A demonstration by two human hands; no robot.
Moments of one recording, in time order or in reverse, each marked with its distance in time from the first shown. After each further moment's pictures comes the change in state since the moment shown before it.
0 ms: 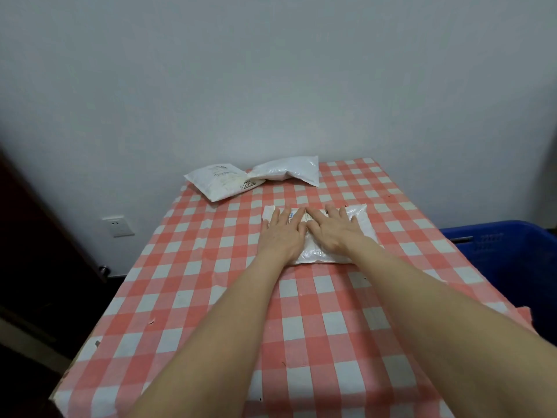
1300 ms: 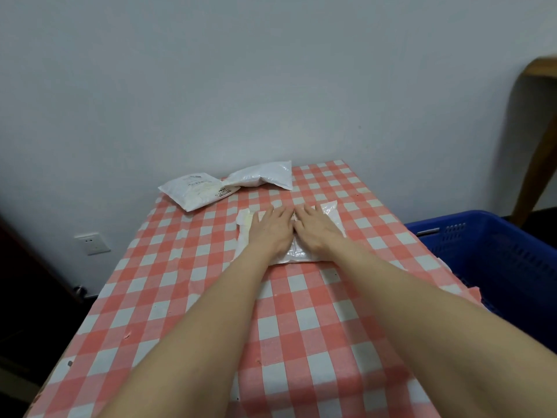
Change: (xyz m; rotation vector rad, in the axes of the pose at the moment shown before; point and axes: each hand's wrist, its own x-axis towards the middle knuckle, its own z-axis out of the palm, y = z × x) left_hand 0.011 0.030 -0.008 0.098 0.029 0.101; right_hand 0.002 0.020 0.002 0.137 0.111 -0.056
